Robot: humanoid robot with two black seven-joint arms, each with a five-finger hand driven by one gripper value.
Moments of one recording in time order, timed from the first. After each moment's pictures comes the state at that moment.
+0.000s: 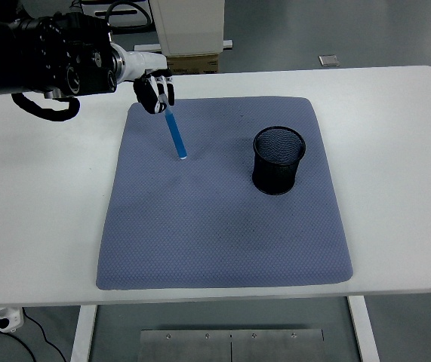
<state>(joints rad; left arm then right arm) -2.04 0.00 1.30 -1.13 -0.18 0.03 -0.12 0.00 0.00 0.45 0.18 -0.05 0.04 0.01</state>
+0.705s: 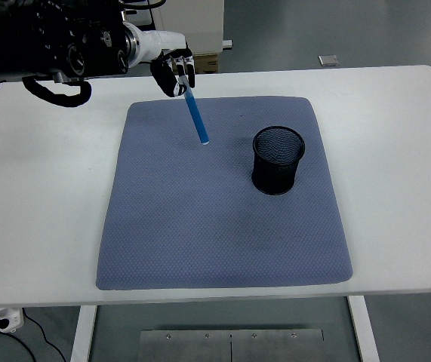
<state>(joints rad) -2.10 0.01 1.23 -1.13 -0.18 0.03 -0.12 0.00 0.00 0.45 0.18 -0.05 0.04 0.01</state>
